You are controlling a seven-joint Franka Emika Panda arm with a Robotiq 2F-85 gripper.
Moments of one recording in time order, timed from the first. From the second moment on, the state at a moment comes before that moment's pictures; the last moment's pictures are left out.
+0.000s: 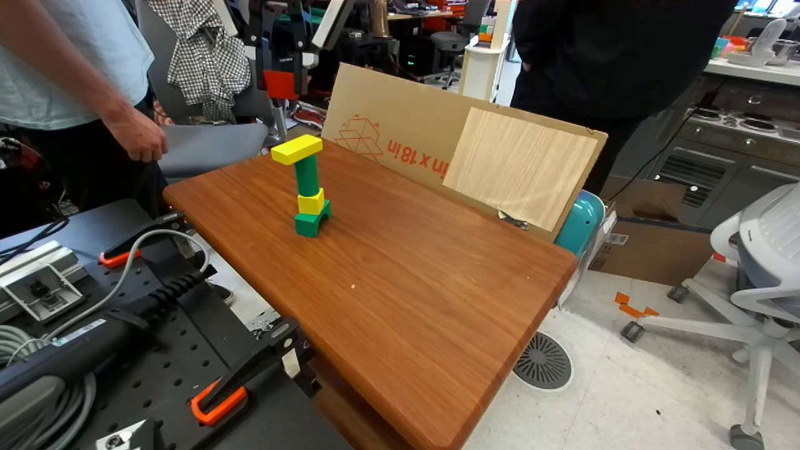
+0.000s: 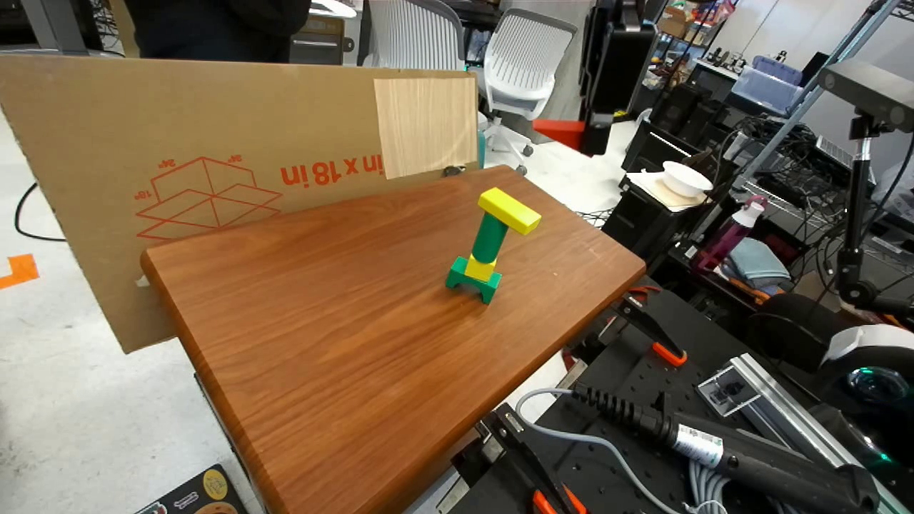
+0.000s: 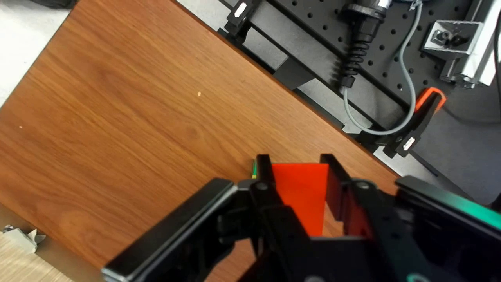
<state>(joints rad) 0.02 0.03 0.04 -2.23 -0.16 2.02 -0.55</state>
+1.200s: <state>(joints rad) 0.05 0.17 0.06 -2.22 -0.25 2.16 -0.41</state>
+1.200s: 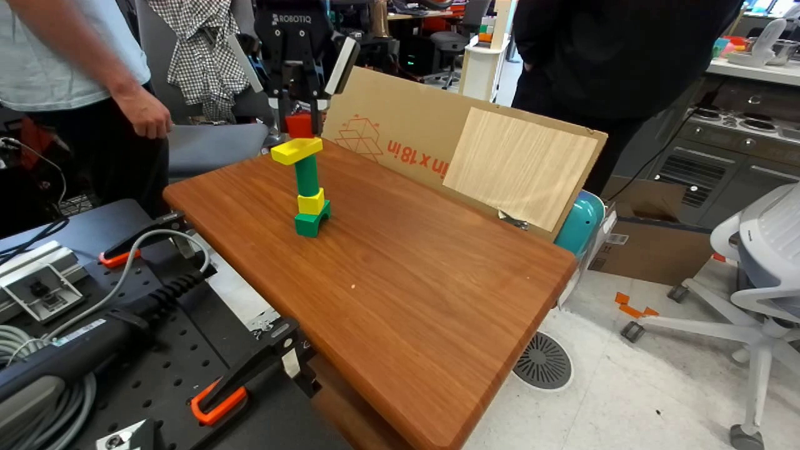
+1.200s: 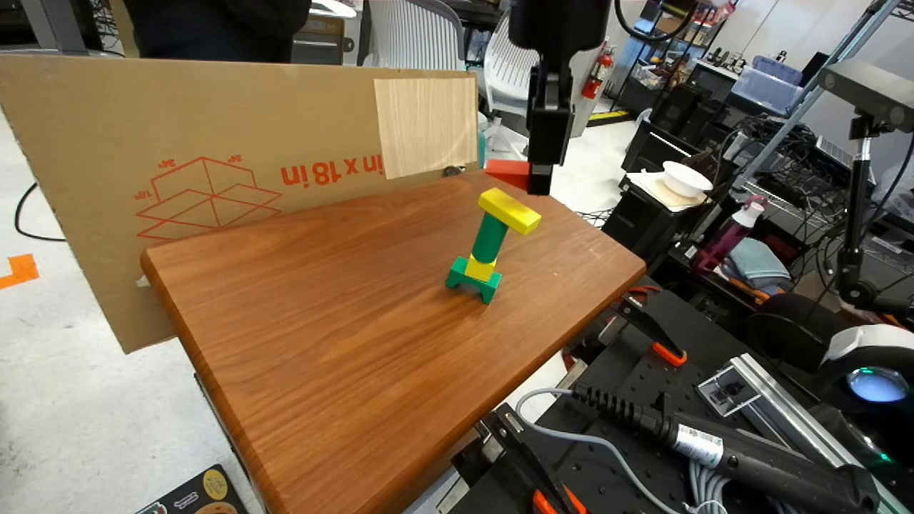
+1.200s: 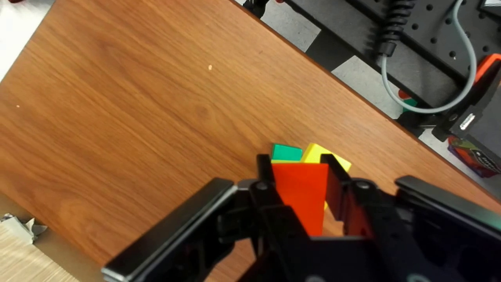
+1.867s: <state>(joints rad) 0.06 0.18 0.07 -2.22 -0.25 2.16 -0.41</state>
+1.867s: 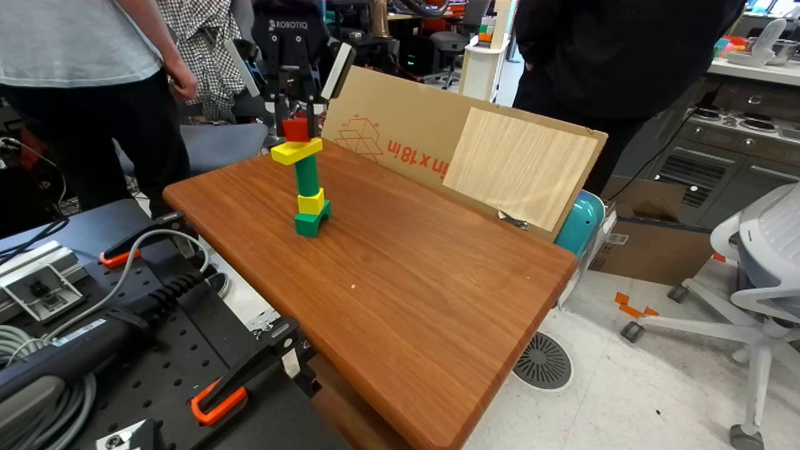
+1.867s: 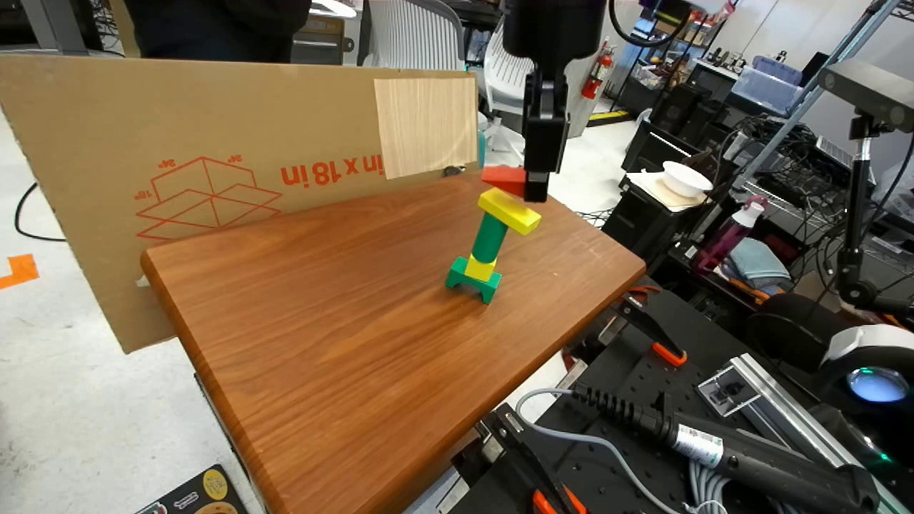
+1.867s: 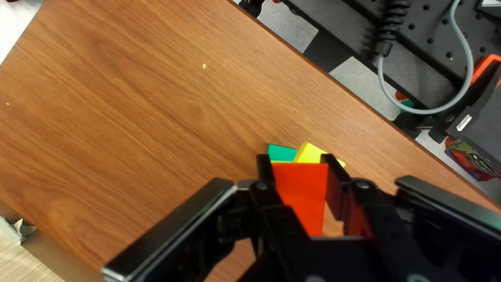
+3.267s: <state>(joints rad) 0.03 0.13 0.05 -2.24 -0.25 2.17 -0.41</state>
